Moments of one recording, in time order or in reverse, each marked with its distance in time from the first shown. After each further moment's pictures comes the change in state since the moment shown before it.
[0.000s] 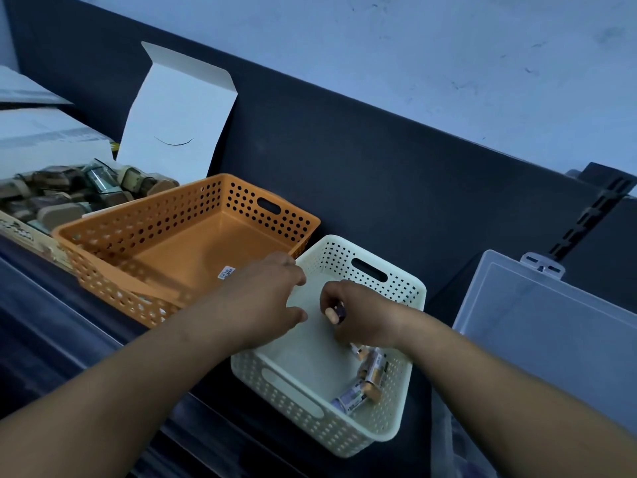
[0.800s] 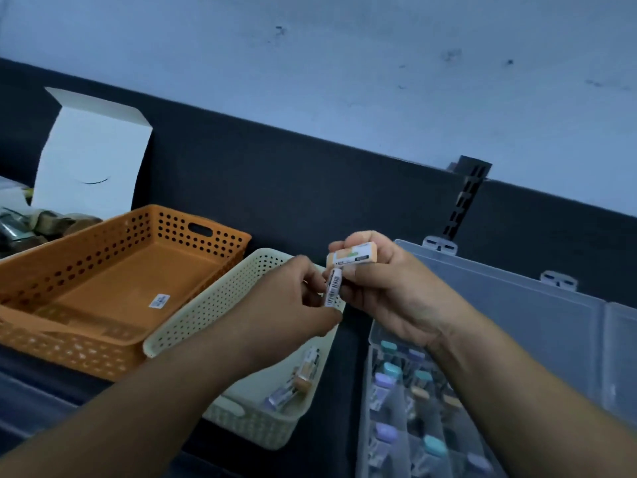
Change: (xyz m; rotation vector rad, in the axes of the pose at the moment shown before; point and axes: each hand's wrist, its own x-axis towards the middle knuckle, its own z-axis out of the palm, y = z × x) left_hand -0.014 0.121 -0.013 -0.814 -0.013 0.012; right_hand -0.122 0.007 -0.061 1.384 0.318 -0.207
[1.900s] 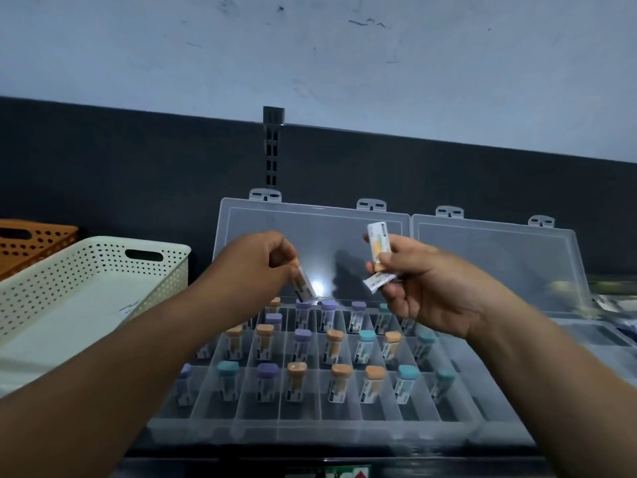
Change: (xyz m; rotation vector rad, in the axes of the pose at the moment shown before) left_hand 0.012 0.078 0.183 0.313 -0.074 0.196; right_hand -0.211 -0.048 -0.178 -0.009 0.490 0.165
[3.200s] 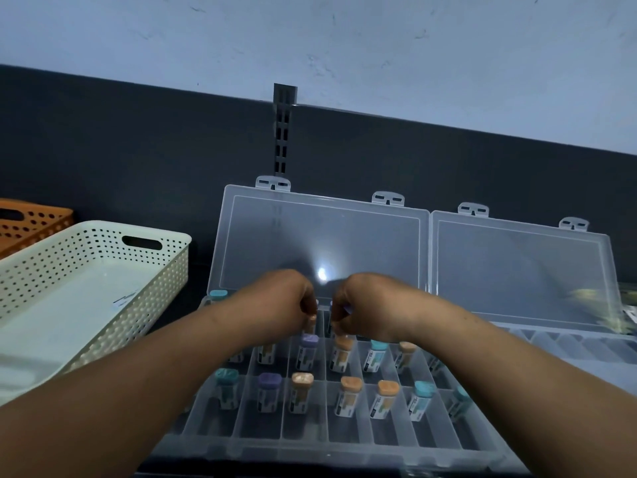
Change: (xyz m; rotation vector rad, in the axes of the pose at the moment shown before) left_hand 0.027 -0.024 0.040 0.374 -0.398 -0.050; right_hand 0.056 0.026 0.039 -1.679 -0.171 -0.116
